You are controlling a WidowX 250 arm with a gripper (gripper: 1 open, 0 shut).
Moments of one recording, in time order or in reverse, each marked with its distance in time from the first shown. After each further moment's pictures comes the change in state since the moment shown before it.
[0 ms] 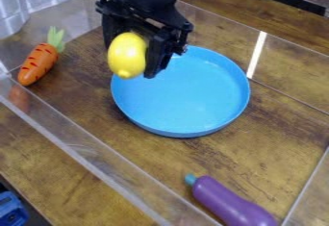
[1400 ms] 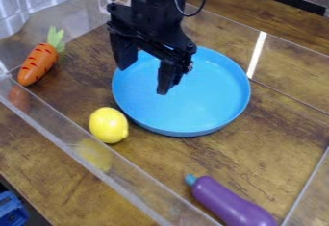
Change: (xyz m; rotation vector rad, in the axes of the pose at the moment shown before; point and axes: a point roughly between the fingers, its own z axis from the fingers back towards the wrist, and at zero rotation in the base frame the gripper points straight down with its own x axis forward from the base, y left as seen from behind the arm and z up) arm 0.007 -0.007 -0.018 -0.022 -0.107 -0.041
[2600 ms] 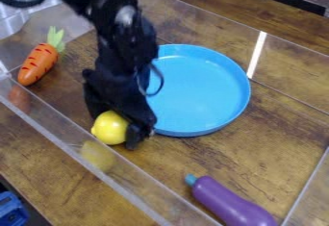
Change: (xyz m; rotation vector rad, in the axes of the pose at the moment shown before) arm -0.037 0.010 -0.074 0.045 -0.050 -0.031
